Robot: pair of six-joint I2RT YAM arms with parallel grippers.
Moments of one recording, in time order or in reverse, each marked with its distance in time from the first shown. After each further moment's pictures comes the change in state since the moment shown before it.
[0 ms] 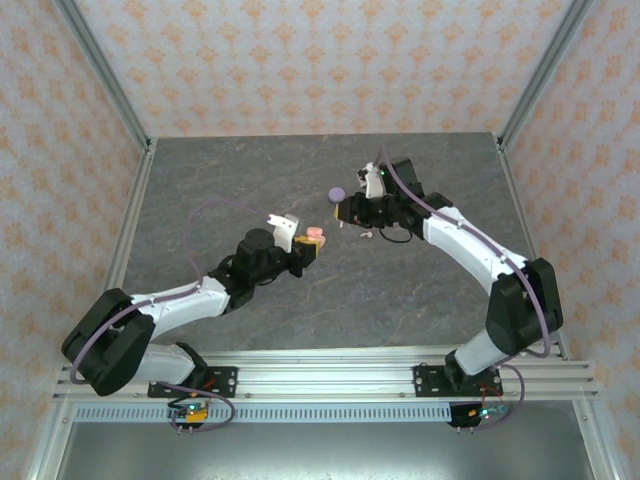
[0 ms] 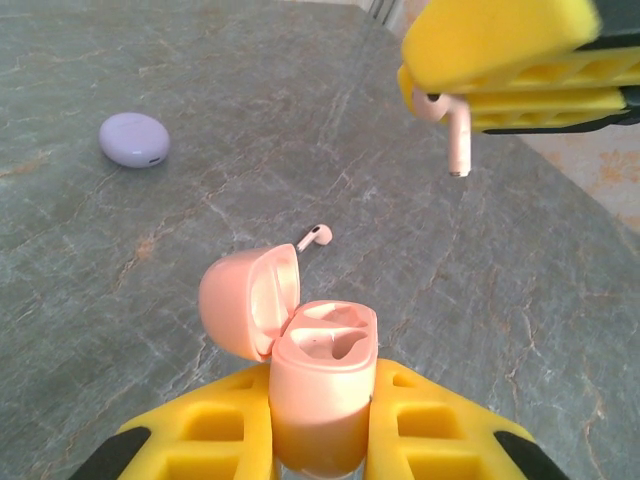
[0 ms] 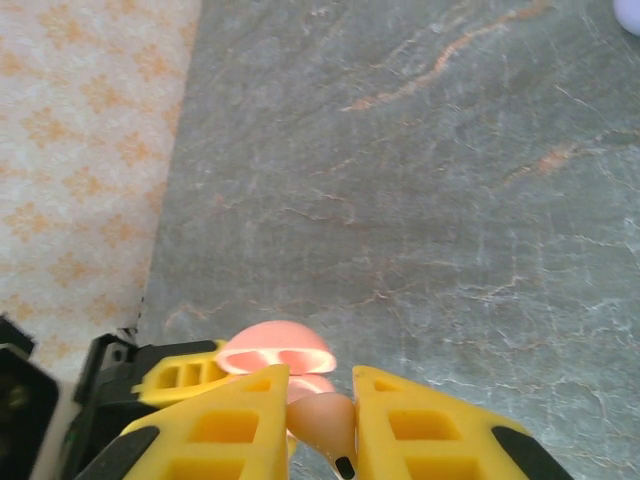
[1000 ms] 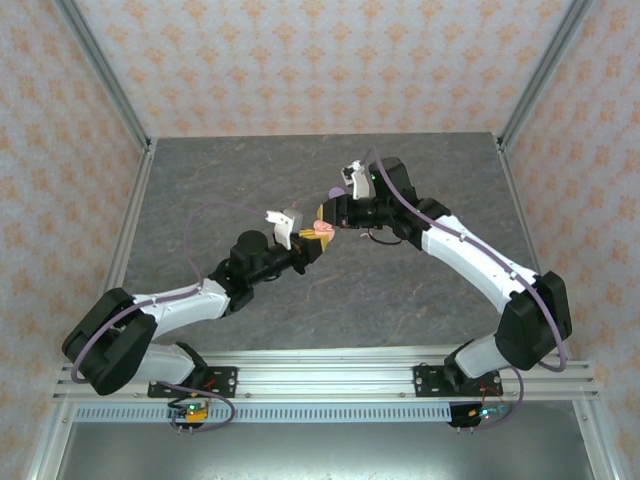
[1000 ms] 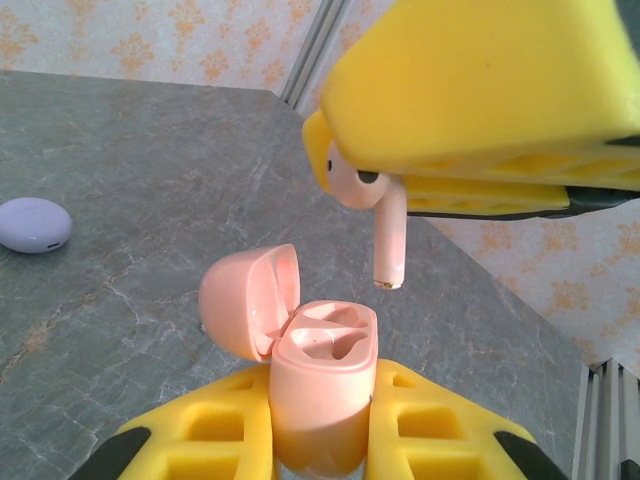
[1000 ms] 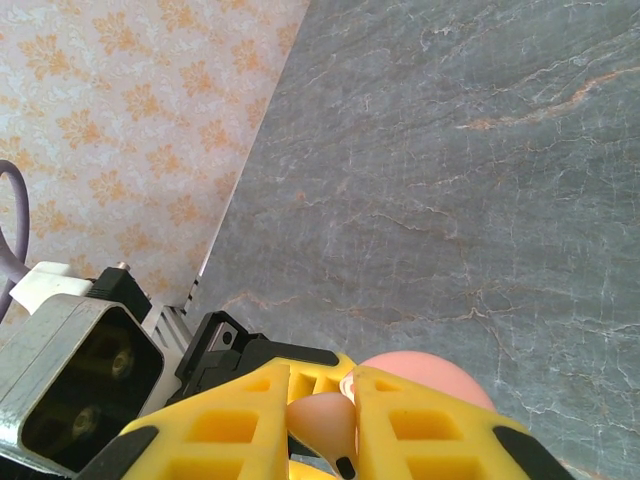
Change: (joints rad) left arm -0.005 0.000 -0.026 0.221 0.103 -0.093; right arm 0.112 -0.071 0.012 0.060 0.017 0.015
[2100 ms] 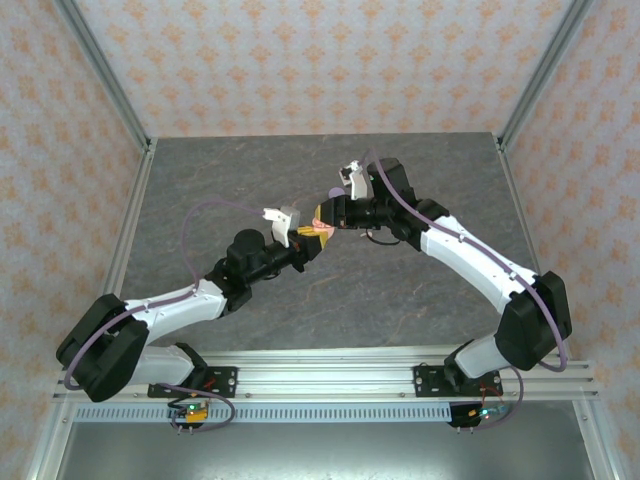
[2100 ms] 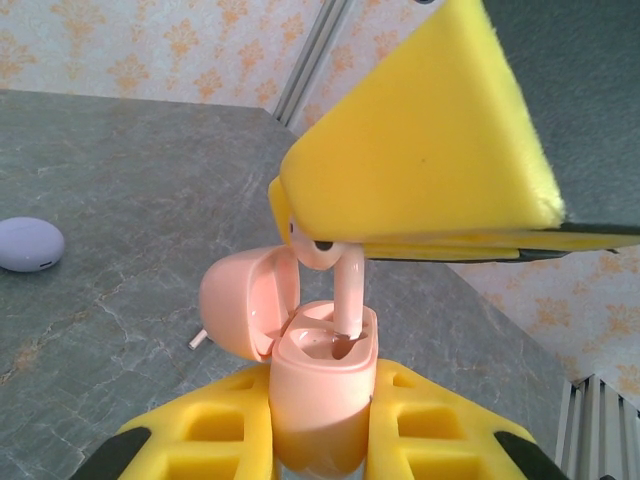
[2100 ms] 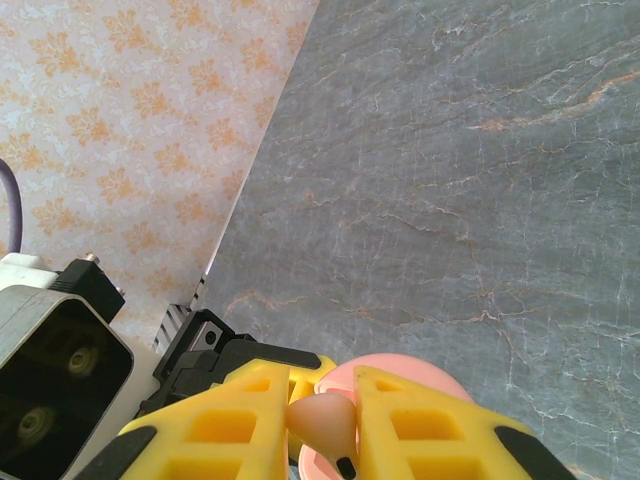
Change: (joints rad) left arm -0.002 -0.046 0.014 -0.029 -0.005 -0.017; right arm 0.013 0.000 0.000 0.013 -0.001 0.006
